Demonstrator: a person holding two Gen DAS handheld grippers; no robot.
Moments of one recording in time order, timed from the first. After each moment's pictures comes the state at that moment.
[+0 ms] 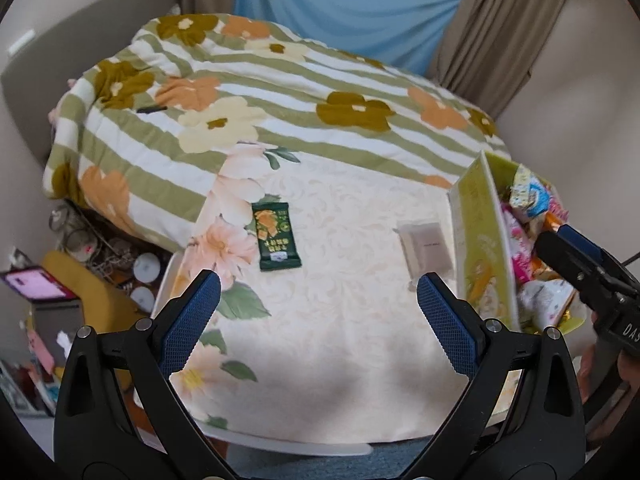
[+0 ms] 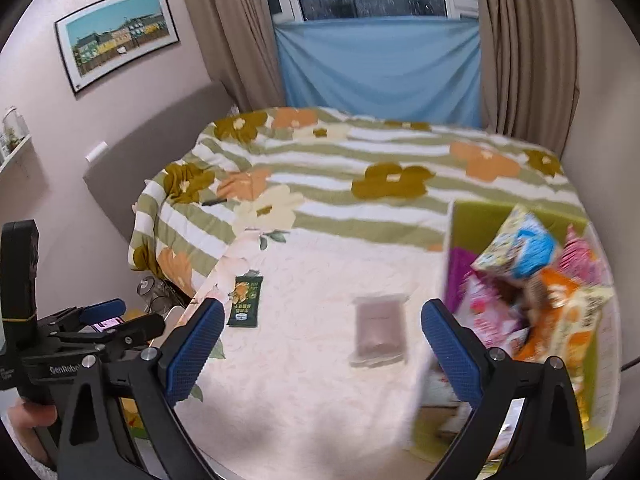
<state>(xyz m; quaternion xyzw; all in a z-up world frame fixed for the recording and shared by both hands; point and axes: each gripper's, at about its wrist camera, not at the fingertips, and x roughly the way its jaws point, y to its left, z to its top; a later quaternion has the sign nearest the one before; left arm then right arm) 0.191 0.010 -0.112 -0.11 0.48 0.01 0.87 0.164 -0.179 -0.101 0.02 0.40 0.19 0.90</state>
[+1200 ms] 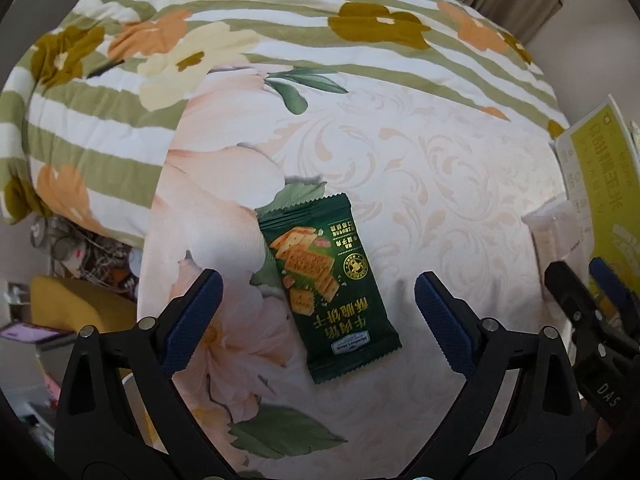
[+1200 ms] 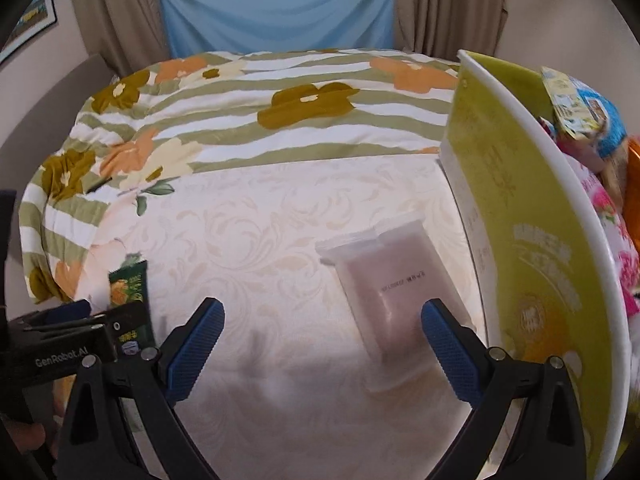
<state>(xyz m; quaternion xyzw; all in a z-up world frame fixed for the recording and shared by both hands) 0.339 0.047 -0.287 -0.05 0.59 -0.01 0.81 0.246 -0.120 -0.254 0.03 0.48 -0.01 0.88</state>
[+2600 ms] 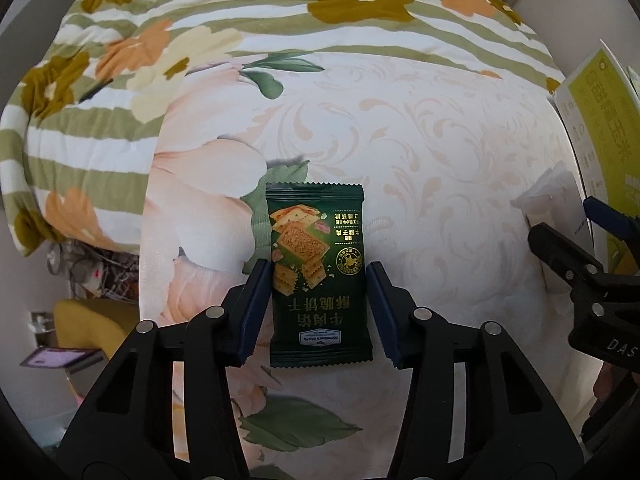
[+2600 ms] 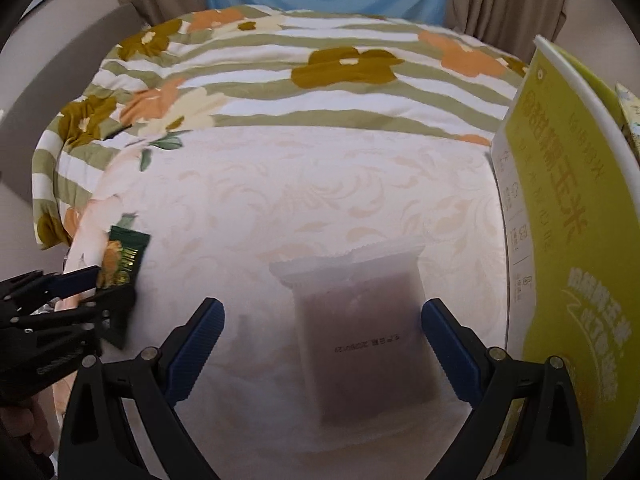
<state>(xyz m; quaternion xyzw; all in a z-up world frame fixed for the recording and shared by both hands) 0.332 0.032 -0.289 0.01 0.61 -0.04 0.79 0.270 -0.121 -0.273 -0.01 0.54 0.06 0.84</state>
